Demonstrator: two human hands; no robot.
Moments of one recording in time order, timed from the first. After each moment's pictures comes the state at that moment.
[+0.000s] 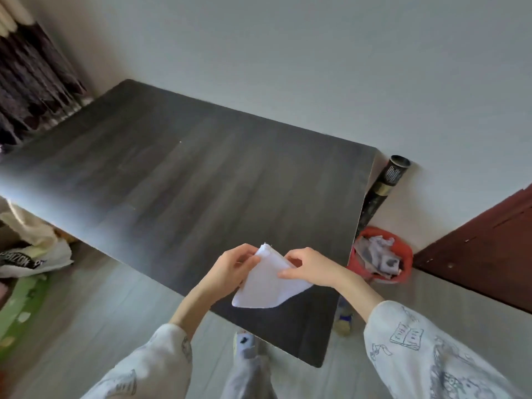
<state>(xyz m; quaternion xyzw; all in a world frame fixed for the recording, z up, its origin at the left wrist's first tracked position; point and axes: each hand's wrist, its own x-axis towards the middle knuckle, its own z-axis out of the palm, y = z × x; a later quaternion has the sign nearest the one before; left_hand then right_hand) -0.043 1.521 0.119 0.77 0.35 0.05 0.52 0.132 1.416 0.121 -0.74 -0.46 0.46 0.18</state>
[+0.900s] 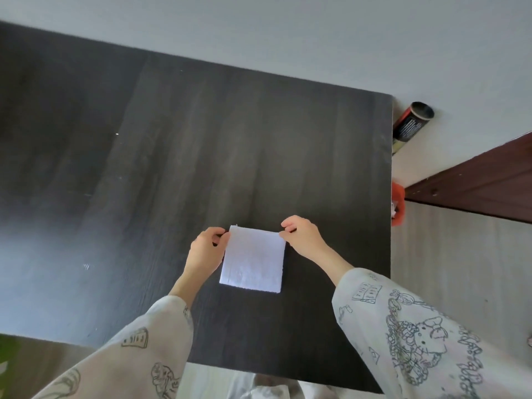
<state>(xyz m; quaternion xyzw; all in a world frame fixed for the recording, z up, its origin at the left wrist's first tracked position) 0.011 1.753 -0.005 0.75 0.48 -0.10 0.44 0.164 1.601 0.022 -0.86 -0.17 0.42 0.24</state>
